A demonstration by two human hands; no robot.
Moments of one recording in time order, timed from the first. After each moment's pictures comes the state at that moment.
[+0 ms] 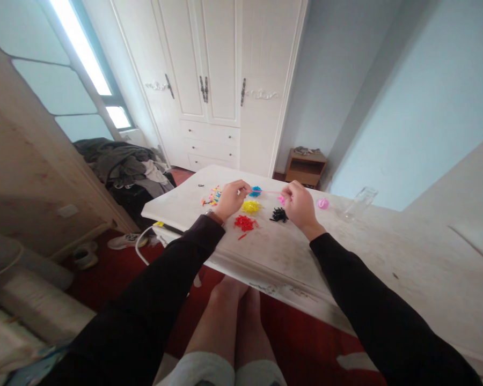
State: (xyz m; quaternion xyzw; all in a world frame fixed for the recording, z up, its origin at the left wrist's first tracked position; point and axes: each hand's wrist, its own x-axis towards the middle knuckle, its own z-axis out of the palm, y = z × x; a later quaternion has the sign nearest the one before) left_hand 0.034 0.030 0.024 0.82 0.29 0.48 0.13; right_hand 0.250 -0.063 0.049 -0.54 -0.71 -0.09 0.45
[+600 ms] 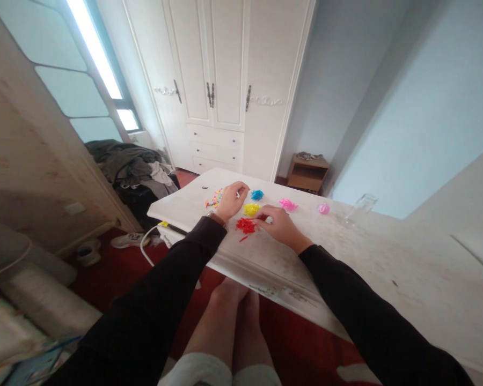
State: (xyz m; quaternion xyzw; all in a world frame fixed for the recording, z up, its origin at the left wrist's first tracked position) left_hand 0.027 0.038 0.019 0.79 0.32 0.51 0.13; right_hand 0.208 -0.078 0.035 -0.41 -0.81 0.14 0.38
